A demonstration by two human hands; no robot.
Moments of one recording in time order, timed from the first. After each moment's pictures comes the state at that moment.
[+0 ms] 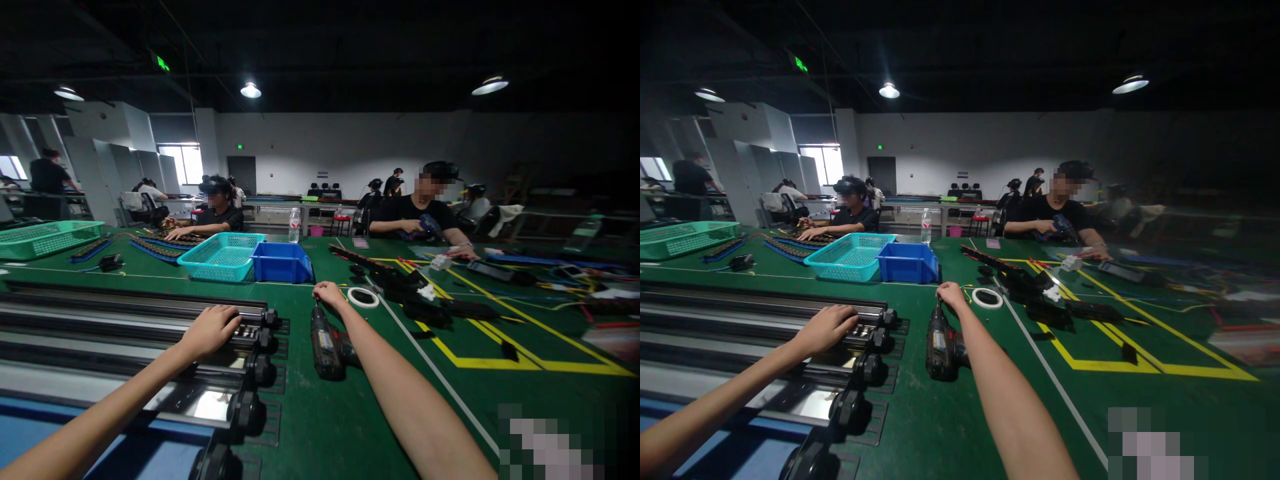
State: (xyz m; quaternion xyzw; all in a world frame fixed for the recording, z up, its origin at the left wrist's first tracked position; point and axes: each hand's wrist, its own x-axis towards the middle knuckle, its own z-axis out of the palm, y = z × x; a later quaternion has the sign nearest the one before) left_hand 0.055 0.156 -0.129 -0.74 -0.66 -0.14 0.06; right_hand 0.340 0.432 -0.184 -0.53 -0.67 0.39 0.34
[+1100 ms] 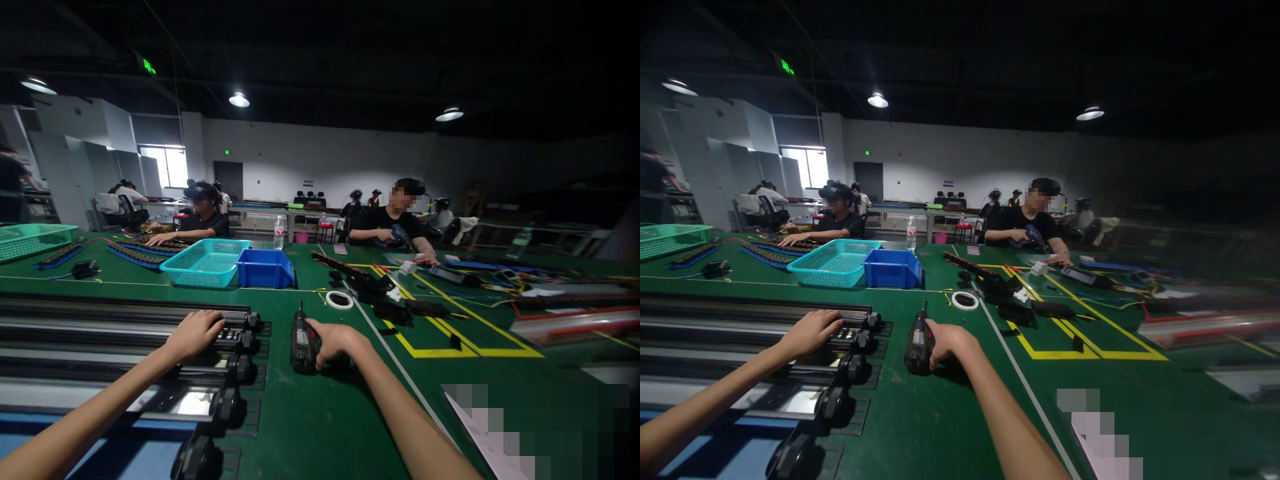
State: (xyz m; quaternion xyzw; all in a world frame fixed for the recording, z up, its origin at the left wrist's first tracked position) left_hand 0.054 0.155 -0.128 -0.74 -0.66 -0.14 0.04; right_hand 0.417 0.246 -0.088 -0.47 -0.85 0.22 -0.05
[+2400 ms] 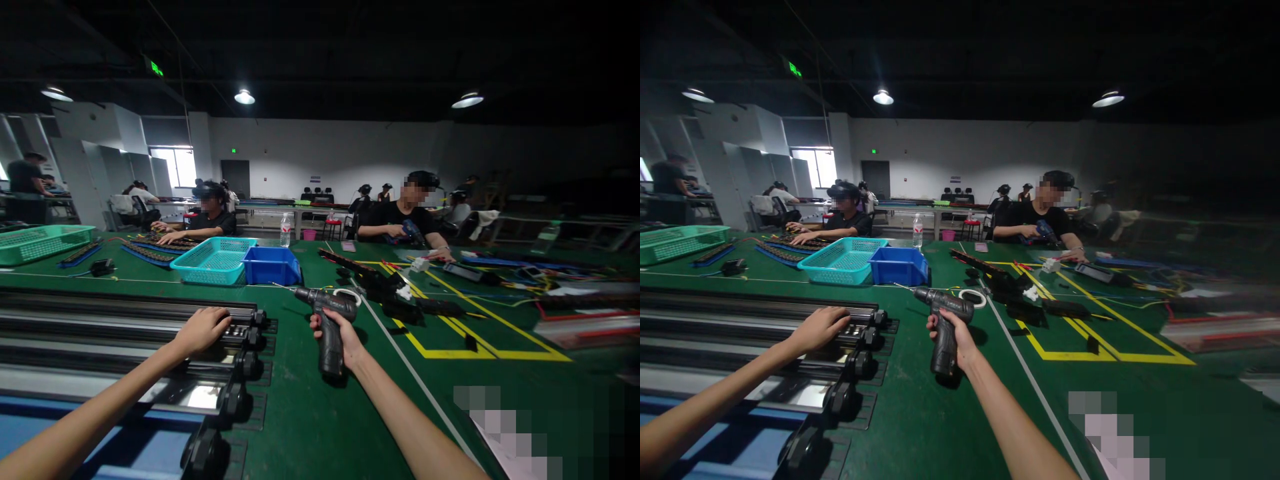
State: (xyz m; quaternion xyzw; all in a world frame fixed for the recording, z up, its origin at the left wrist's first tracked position) left_hand 0.052 0.157 -0.131 -0.74 -0.66 -0.14 0.04; right_hand 0.416 0.254 -0.142 -0.19 -0.34 0.84 0.38
